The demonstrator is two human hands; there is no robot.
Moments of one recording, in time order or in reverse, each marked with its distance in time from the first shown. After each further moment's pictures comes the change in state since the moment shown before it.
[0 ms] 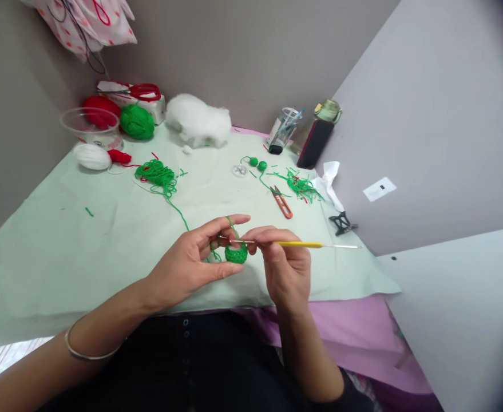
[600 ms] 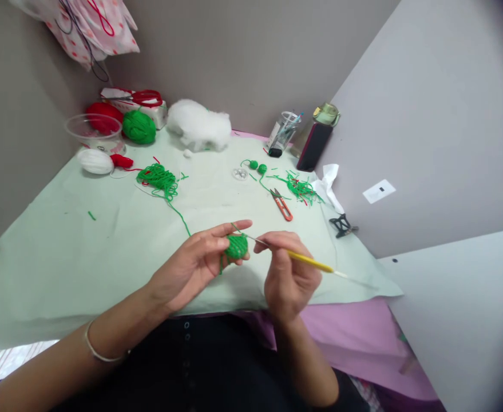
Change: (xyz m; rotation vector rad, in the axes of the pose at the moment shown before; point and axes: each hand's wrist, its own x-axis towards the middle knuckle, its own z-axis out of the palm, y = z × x) left_hand 0.006 -0.001 0.014 -0.649 -0.008 -0.148; right_hand -0.007 0.002 0.007 -0.410 0.209 -0.314
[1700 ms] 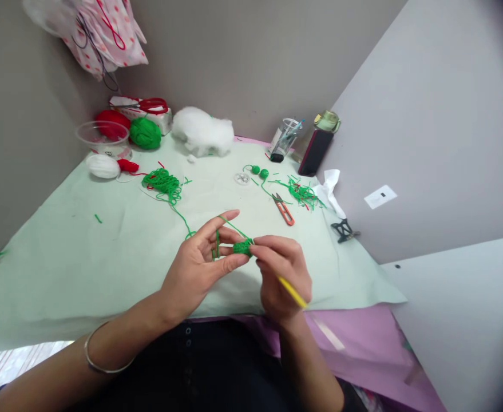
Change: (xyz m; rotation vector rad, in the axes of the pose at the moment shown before) left_hand -0.004 -0.003 0.007 0.476 0.233 0.261; right_hand -0.003 0.006 -0.008 -0.324 -0.156 -0.298
